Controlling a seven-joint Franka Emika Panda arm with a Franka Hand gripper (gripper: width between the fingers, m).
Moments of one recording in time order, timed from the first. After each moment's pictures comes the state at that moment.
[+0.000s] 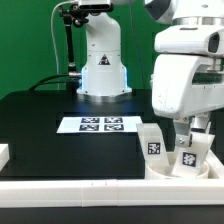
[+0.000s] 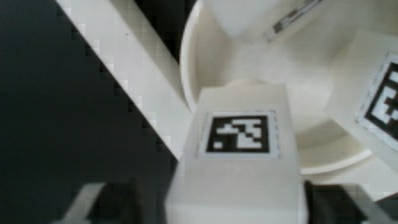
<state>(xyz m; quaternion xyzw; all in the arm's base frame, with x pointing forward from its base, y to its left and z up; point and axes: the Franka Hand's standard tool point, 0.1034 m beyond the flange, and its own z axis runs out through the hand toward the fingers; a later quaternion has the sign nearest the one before) 0.661 0.089 0.081 0.89 0.44 0.04 0.07</state>
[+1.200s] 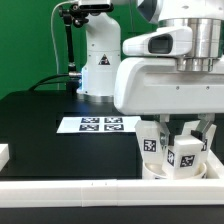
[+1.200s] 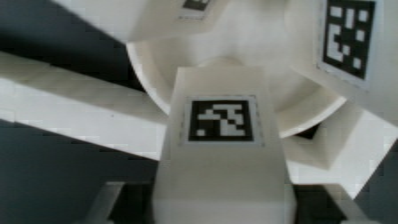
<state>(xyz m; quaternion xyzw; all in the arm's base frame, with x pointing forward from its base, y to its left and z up) 0.662 0.076 0.080 1.00 0.06 0.06 0.03</state>
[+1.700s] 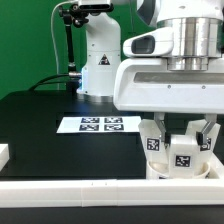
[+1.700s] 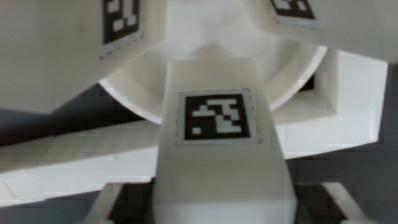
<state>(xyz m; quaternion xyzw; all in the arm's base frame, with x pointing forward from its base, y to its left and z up) 0.660 0.076 0.080 0.99 -0.15 0.09 0.01</state>
